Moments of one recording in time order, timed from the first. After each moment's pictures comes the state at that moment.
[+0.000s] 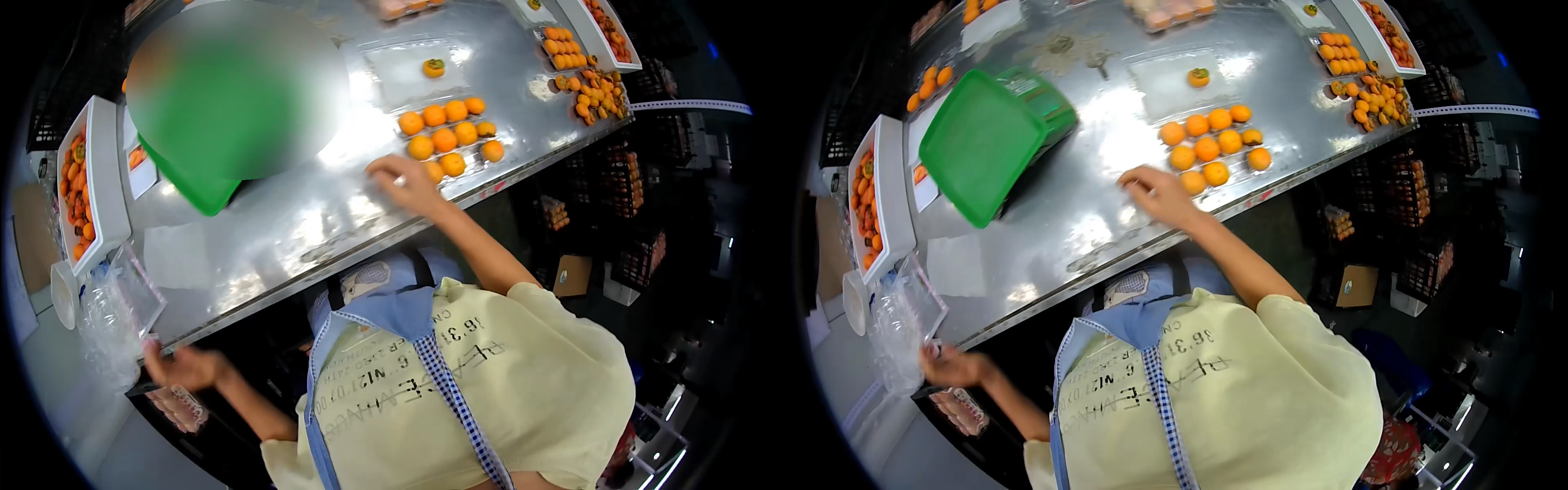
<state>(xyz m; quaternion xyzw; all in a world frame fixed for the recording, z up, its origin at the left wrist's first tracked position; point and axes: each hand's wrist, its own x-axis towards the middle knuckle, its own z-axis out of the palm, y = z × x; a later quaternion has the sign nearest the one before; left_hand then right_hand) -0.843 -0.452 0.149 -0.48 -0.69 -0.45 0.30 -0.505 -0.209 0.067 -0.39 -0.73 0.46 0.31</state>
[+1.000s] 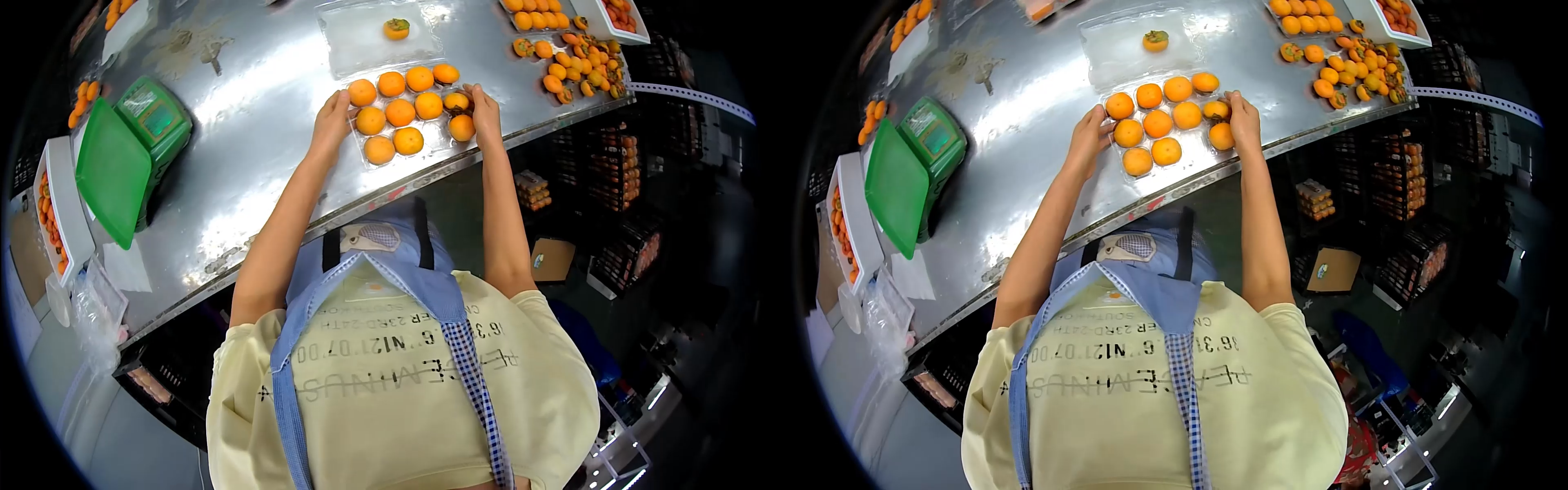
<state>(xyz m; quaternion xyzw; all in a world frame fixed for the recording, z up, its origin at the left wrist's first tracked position) -0.443 -0.080 0.010 -0.23 -0.58 -0.43 -0.65 -0.167 -0.024 -0.017 -0.65 -0.39 0.49 0.41</state>
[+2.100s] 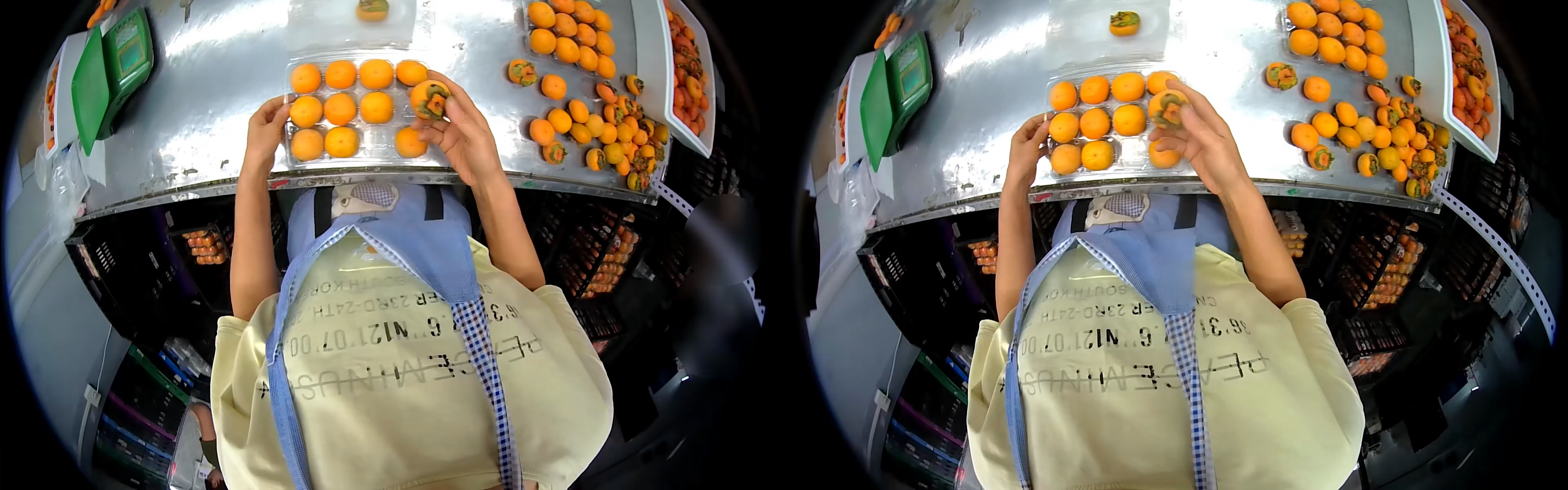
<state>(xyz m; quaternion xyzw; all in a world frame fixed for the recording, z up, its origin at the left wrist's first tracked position) -0.348 -0.103 0.000 -0.14 -0.74 -0.47 -0.46 -0.075 0.040 0.064 -0.30 -0.31 0.87 0.25</state>
